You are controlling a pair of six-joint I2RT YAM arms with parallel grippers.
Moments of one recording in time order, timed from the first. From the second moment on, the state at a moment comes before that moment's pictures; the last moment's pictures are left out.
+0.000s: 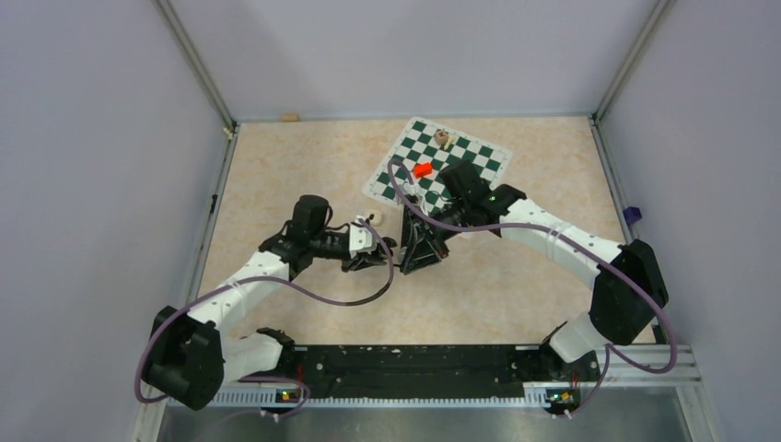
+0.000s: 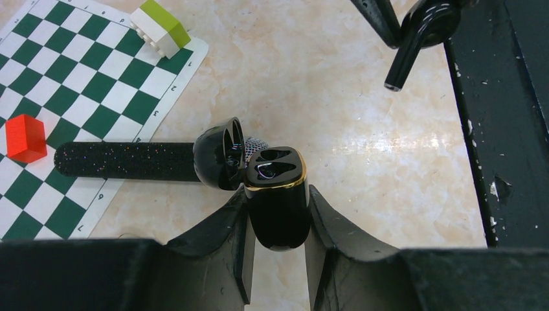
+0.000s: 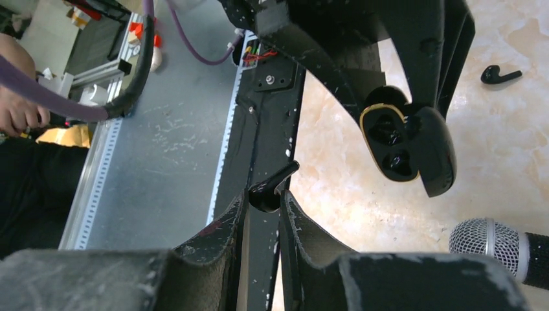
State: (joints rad) left arm -0.42 1.16 0.67 -0.18 0.98 0.76; right arm 0.69 1.51 1.19 -0.56 -1.12 -0.29
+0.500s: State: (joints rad) left arm -0.45 1.16 0.67 -0.25 0.97 0.84; right arm 0.69 1.52 1.13 -0.31 -1.17 -0.06
